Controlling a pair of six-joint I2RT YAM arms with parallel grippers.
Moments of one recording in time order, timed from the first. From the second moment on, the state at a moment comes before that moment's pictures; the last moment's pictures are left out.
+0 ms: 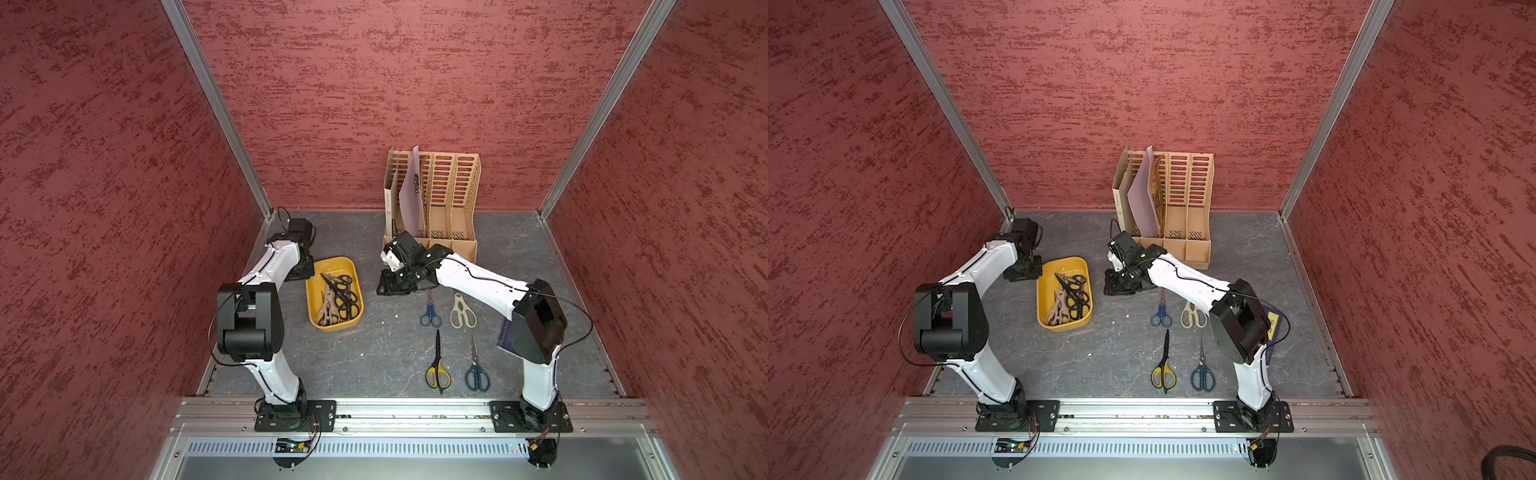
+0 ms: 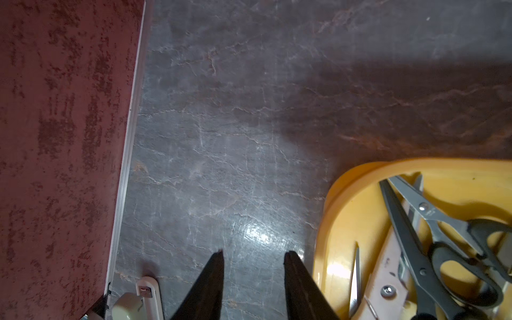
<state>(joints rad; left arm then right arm) 0.02 1.74 1.34 -0.91 -0.32 -0.22 0.78 1.95 1.65 -0.73 -0.36 0.59</state>
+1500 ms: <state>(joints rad) -0.23 1.73 1.10 -0.80 -0.04 -0.64 0.73 1.72 1.28 -0.70 -0.35 0.68</state>
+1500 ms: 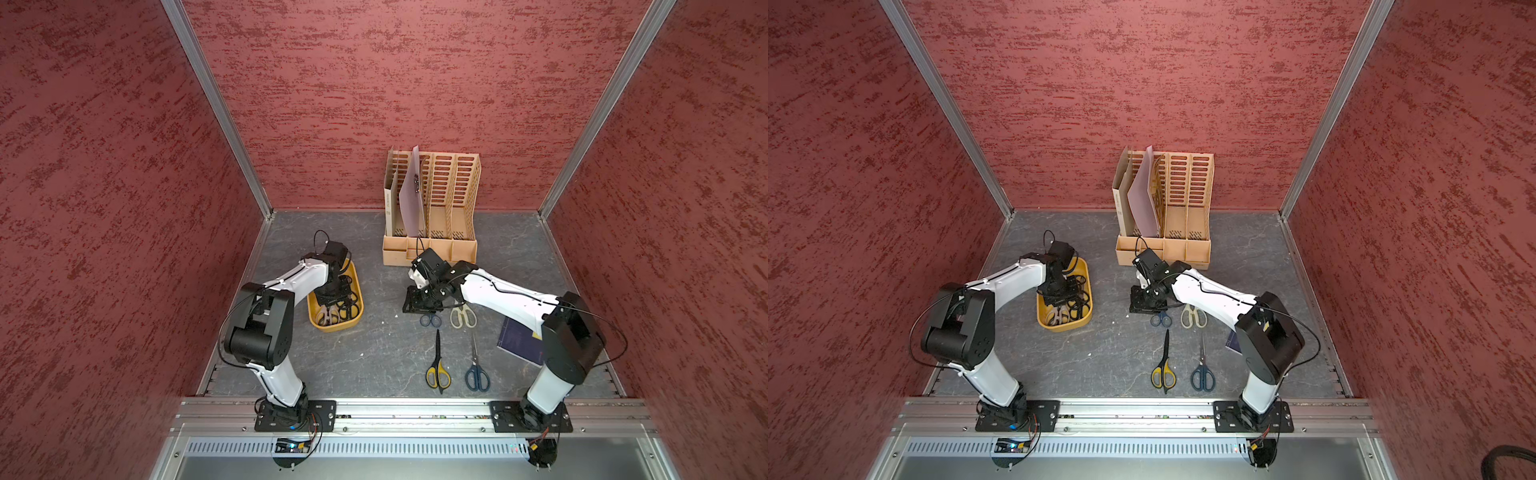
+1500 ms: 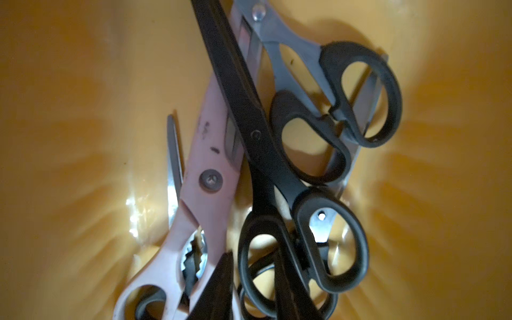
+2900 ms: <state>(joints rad) -0.39 1.37 1.06 -0.96 0.01 -0.41 0.70 1.72 1.34 -0.71 -0.30 0.69</state>
